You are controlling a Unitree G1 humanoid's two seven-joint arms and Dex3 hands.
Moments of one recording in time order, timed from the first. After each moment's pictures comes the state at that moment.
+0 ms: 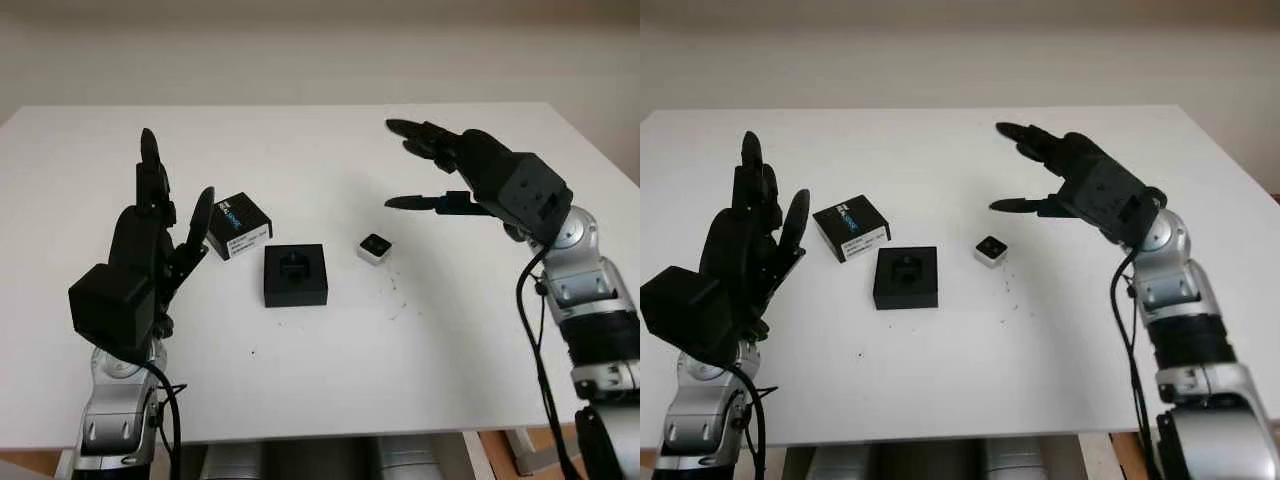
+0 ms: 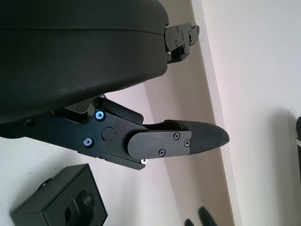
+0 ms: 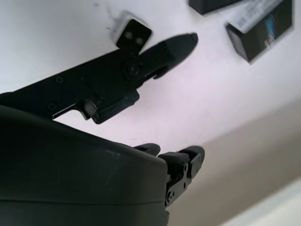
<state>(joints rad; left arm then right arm) -0.10 0.16 0.15 -0.21 0.02 0.04 -0.01 -0.75 -0.58 0.12 0.56 -0.26 -0.22 0.48</state>
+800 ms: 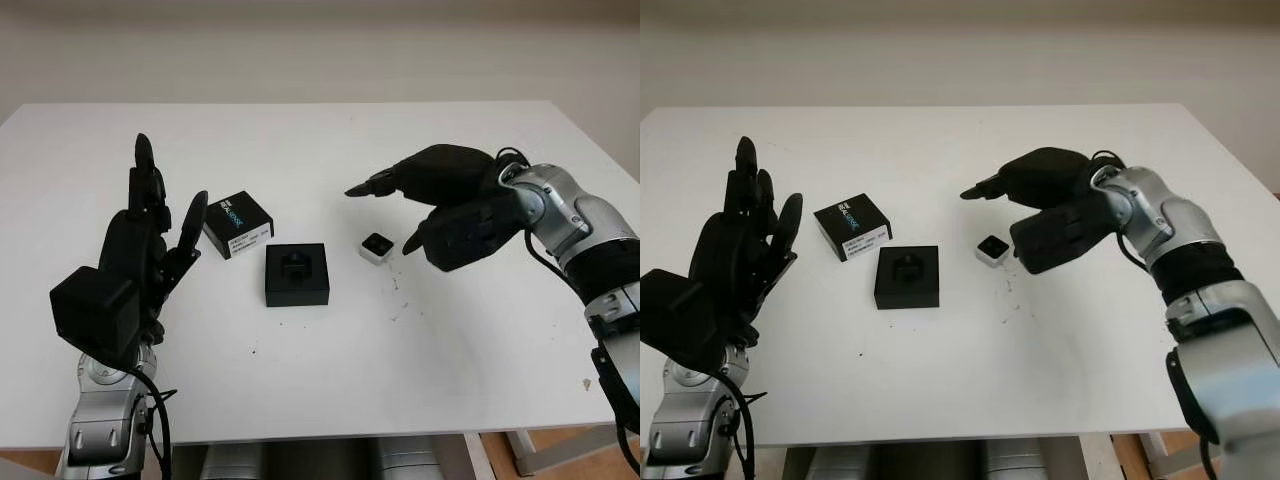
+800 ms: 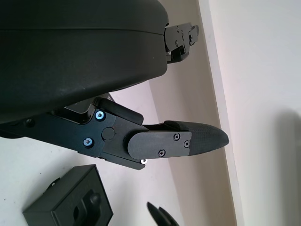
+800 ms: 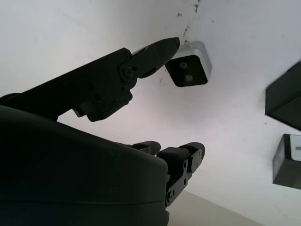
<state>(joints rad) -0.08 0.17 0.17 -0.24 -0.02 0.09 -0.04 -0.98 -0.65 0.47 0.85 -0.75 -0.64 0.28</state>
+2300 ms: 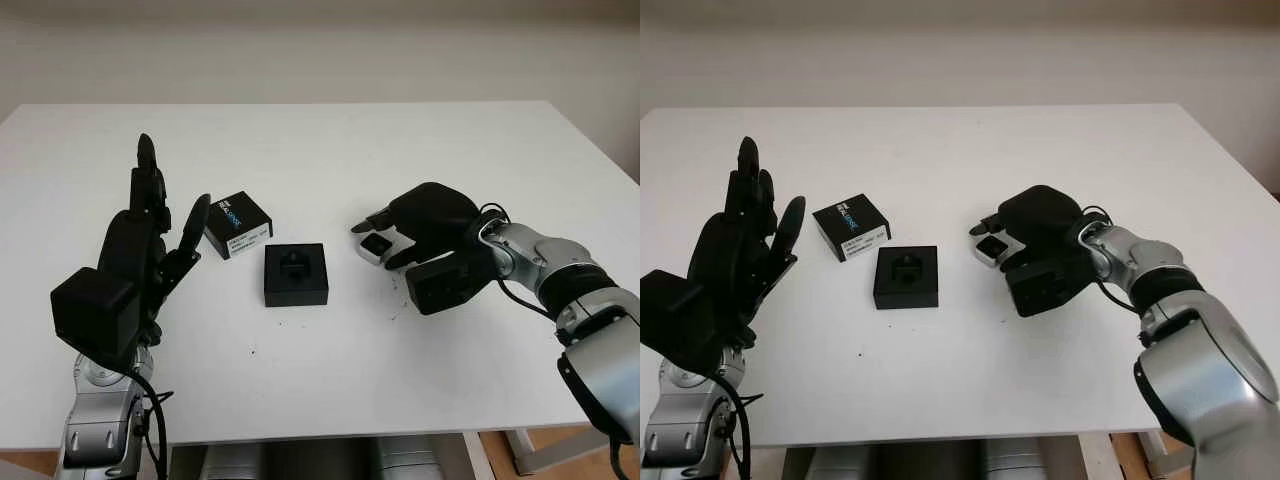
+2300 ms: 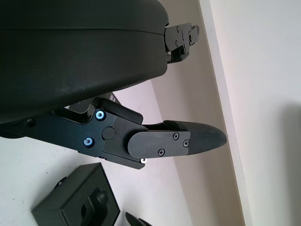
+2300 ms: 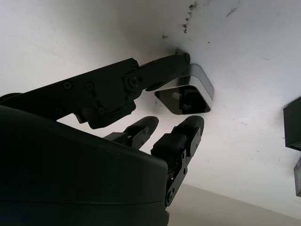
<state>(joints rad) -0.07 0.19 0.16 -0.25 0.00 0.09 -0.05 -1.00 -0.54 0.61 1.22 -0.86 -0.66 -0.20</state>
